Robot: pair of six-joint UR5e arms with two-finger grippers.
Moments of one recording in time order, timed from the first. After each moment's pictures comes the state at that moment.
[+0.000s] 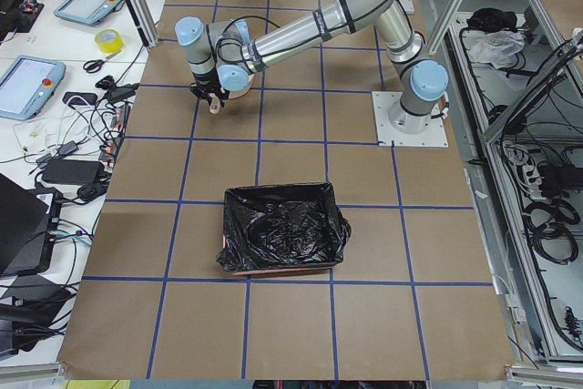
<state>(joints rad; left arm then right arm) -1.39 -2.21 -1.35 -1.21 1.61 1.78 1.16 -1.23 1.82 -1.92 -1.67 -0.52</state>
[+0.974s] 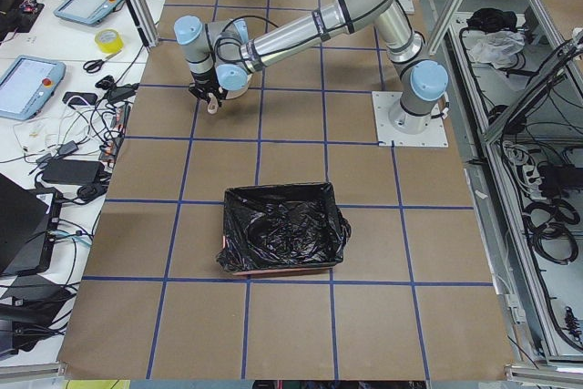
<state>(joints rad) -1.39 -2.21 -1.35 -1.21 1.62 1.74 1.16 -1.22 1.82 -1.92 -1.67 -0.52</state>
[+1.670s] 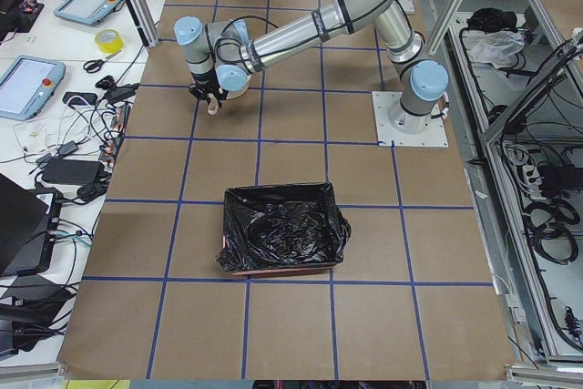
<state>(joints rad) -1.39 -2.22 -1.35 -1.21 1.62 1.74 1.16 -1.23 1.82 -1.92 -1.64 -0.52</state>
